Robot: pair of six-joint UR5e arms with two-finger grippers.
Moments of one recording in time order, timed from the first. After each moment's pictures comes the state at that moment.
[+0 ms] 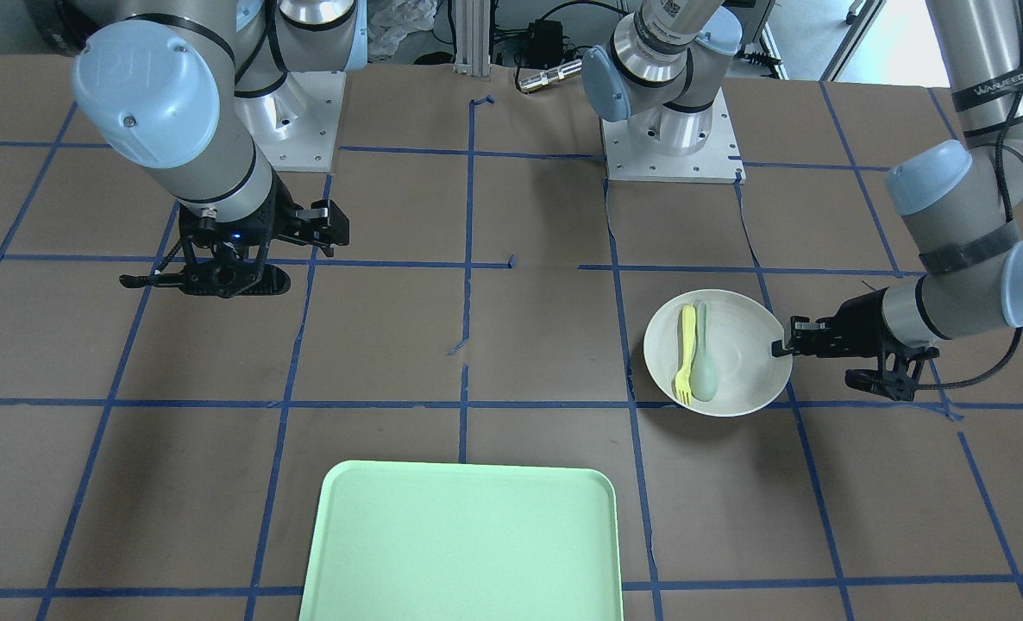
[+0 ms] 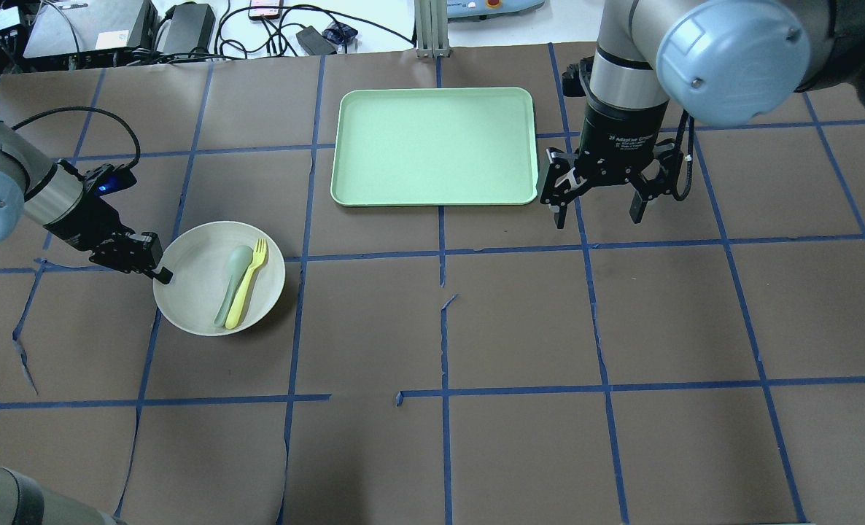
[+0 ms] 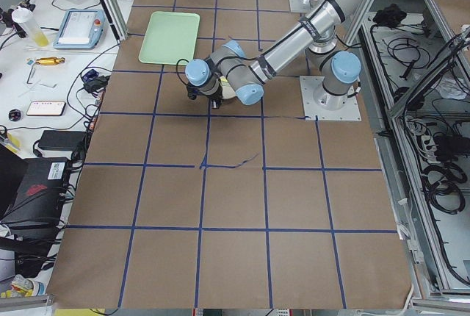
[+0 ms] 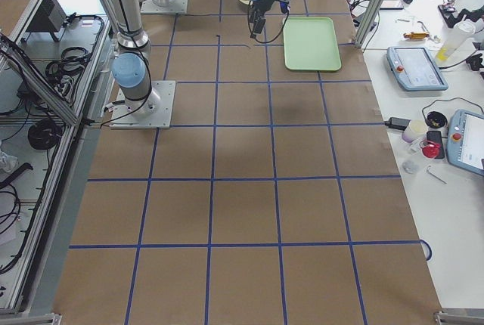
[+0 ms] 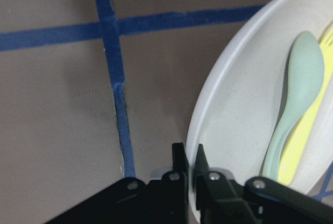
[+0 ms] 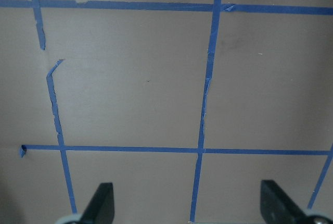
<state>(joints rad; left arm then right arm) -1.06 -1.91 -1.80 -1.36 1.36 0.63 1.66 -1.40 1.54 -1.43 -1.55 0.05</state>
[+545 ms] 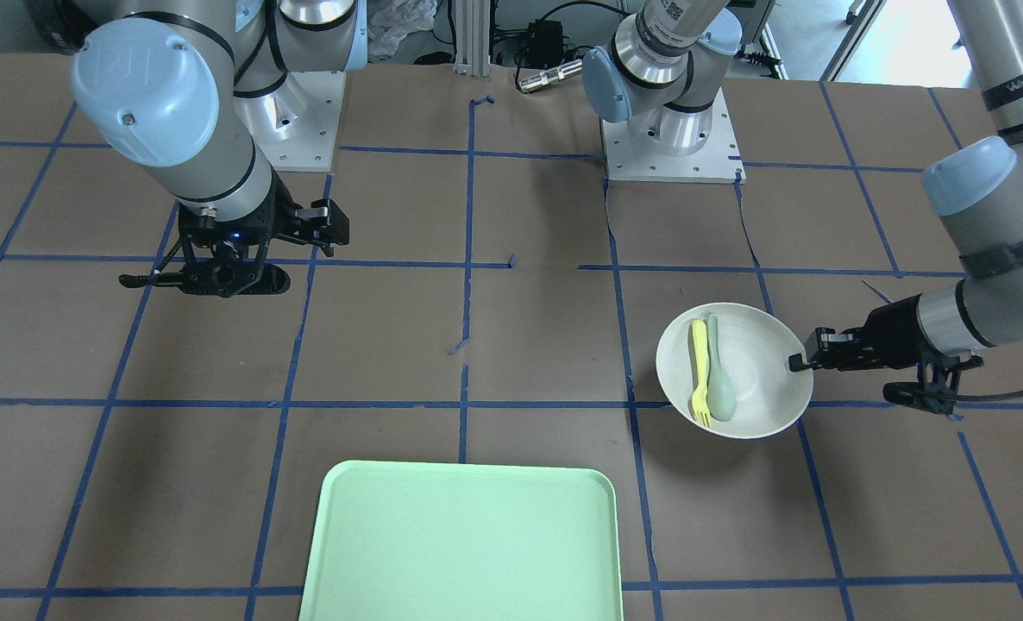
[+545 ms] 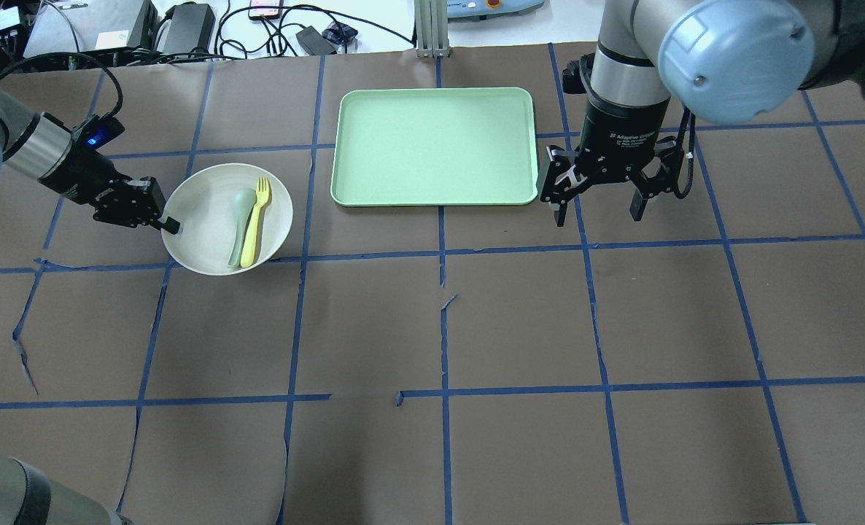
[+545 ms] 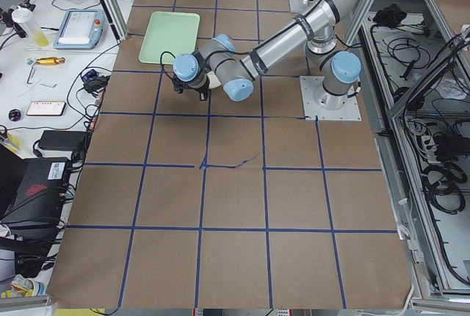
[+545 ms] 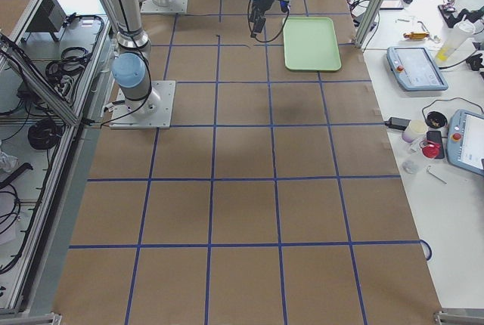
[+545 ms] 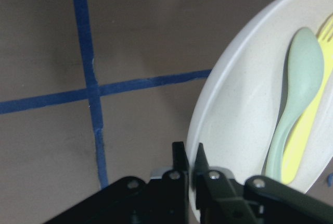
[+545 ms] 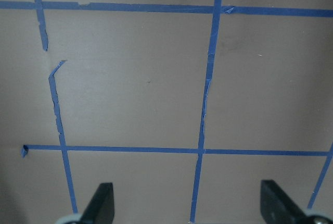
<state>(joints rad) -1.13 -1.96 -1.64 -1.42 1.21 0.42 1.66 -1.41 1.54 -1.43 -1.55 0.05</state>
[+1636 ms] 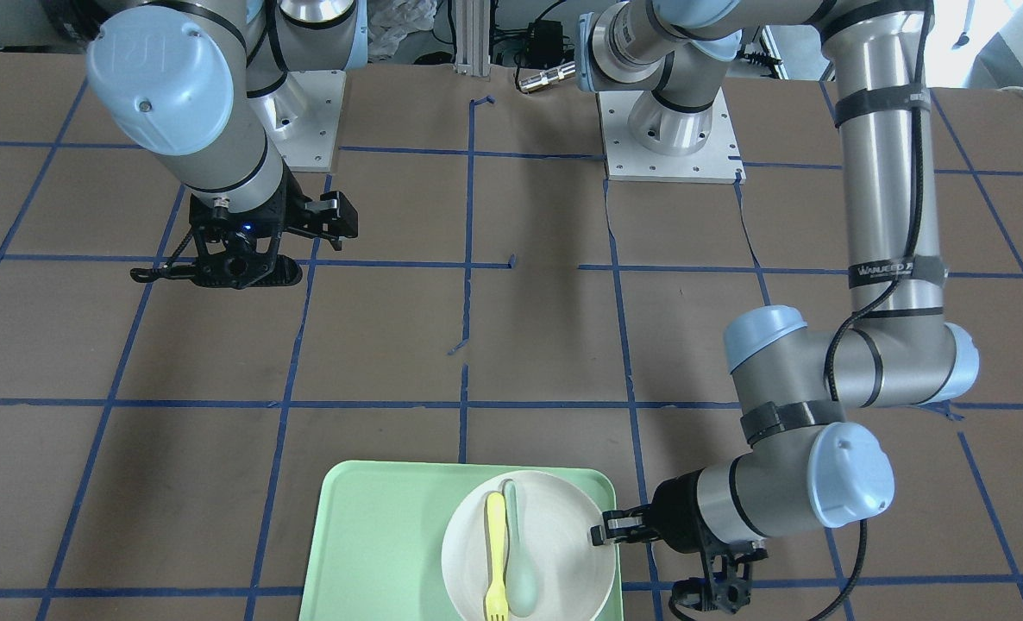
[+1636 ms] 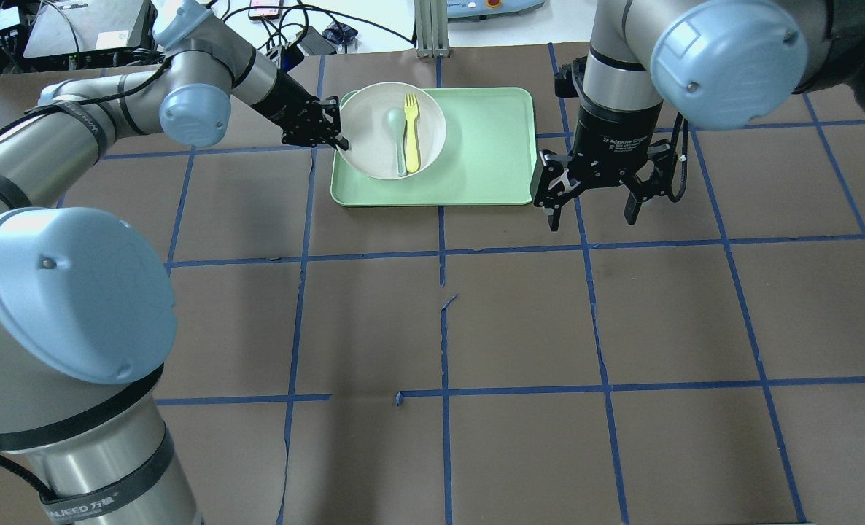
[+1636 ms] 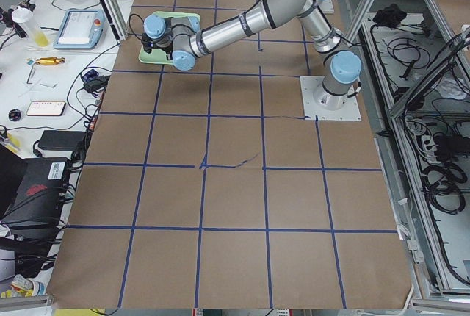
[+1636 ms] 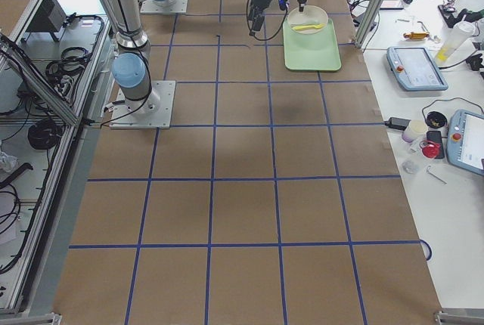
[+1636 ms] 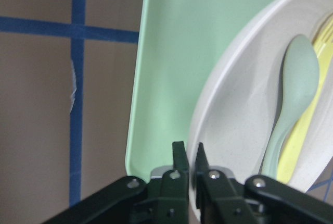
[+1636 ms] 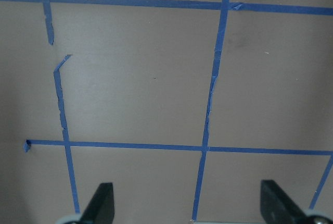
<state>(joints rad) -1.50 -2.31 -1.32 -1.09 1.05 -0.03 1.68 -1.41 1.54 -1.43 -1.55 0.05</state>
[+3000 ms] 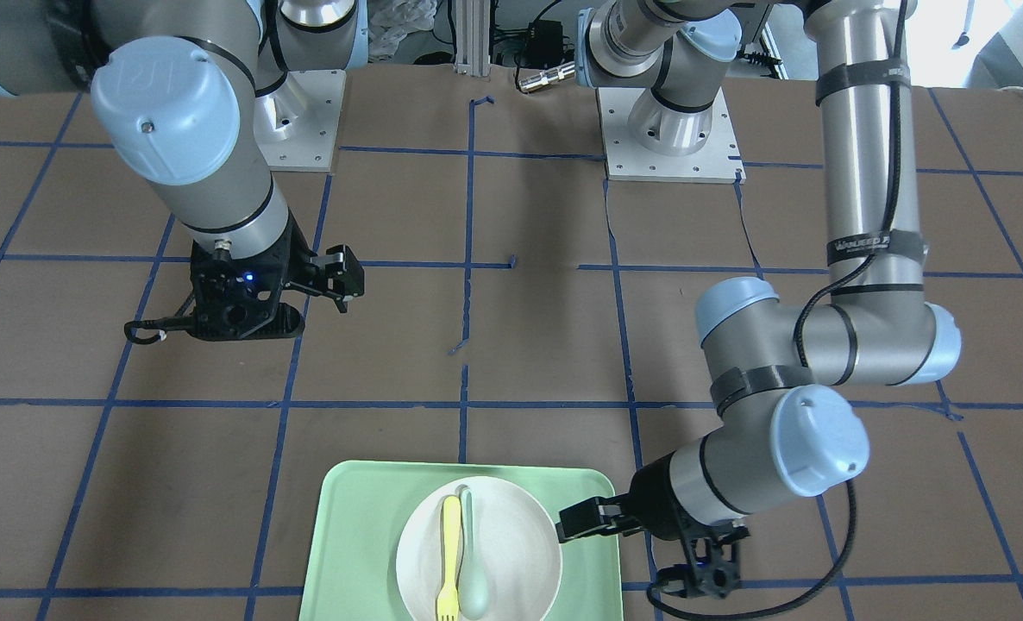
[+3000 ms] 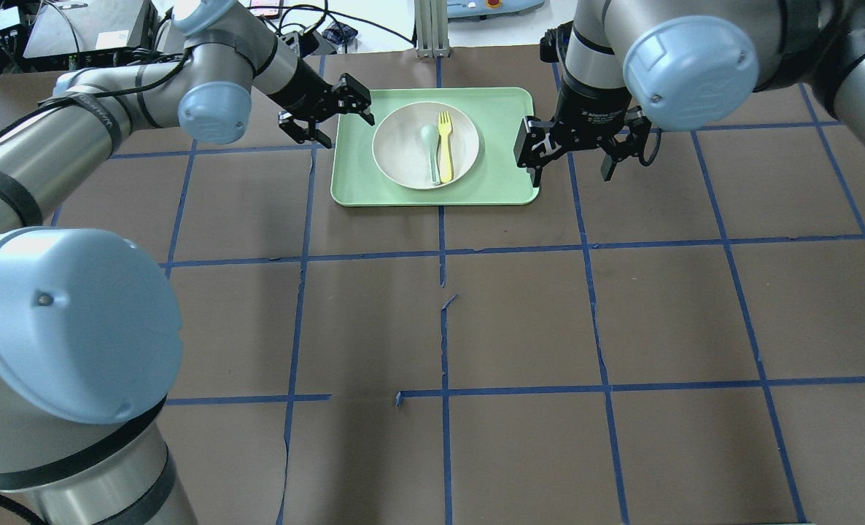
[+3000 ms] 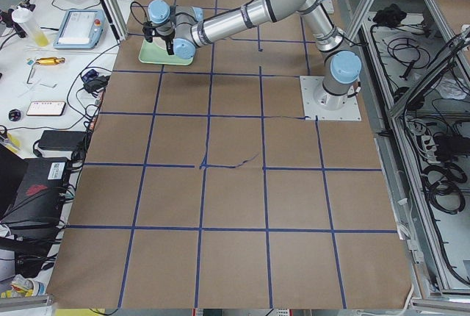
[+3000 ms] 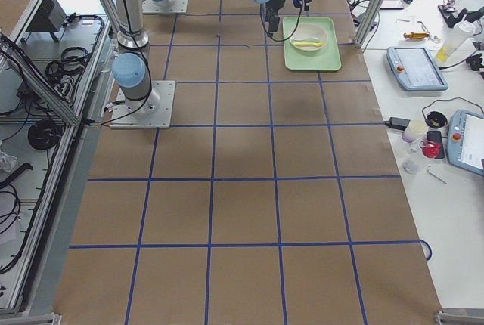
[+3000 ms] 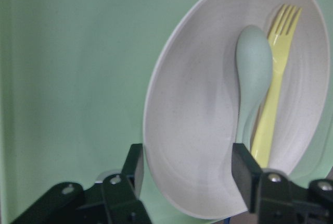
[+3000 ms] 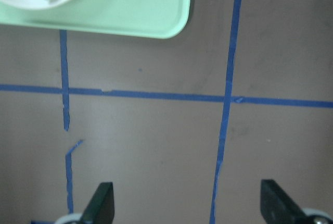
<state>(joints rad) -1.51 -2.21 -1.37 -1.07 1.15 -0.14 1.68 -1.30 1.50 -1.74 -1.55 0.05</state>
